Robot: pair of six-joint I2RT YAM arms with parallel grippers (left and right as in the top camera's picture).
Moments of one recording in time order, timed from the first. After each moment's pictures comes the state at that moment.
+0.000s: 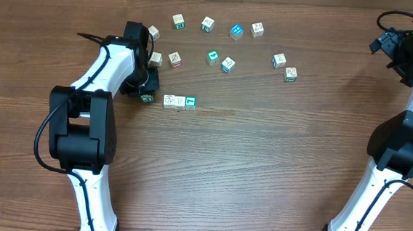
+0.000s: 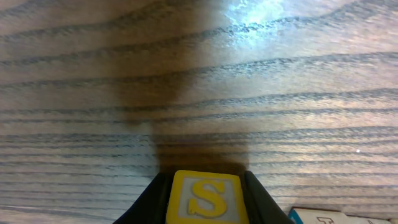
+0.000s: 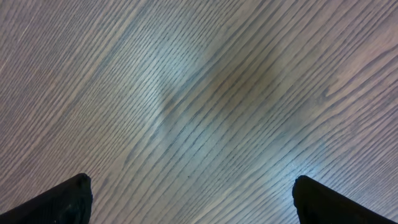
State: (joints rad) left arm -0.09 2.18 1.61 -0.92 0.04 -0.29; right arm -0.34 2.38 2.48 -1.44 0.08 0.51
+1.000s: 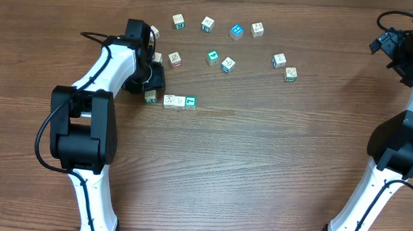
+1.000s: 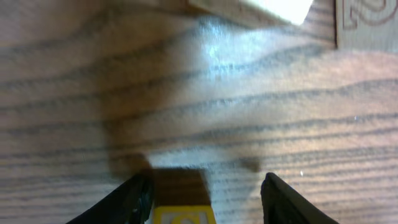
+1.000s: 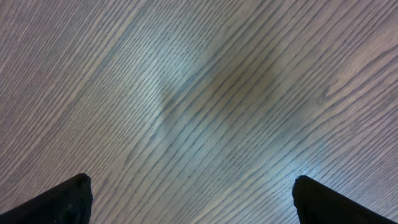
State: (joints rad) left arm -0.09 2.18 1.62 -0.83 0.10 -0.29; right arm -0.34 2.38 2.48 -1.44 0.08 0.51
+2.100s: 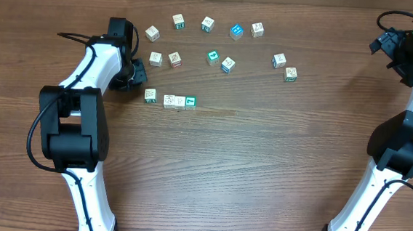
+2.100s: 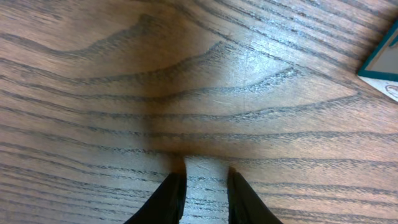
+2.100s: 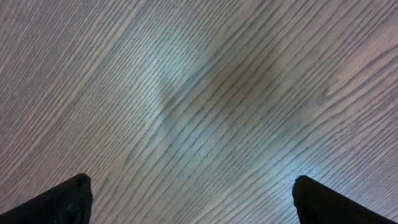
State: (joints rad) left arm -0.01 2.19 1.62 -0.81 -0.03 -0.36; right arm -0.34 2.38 2.48 -1.44 0.08 0.51
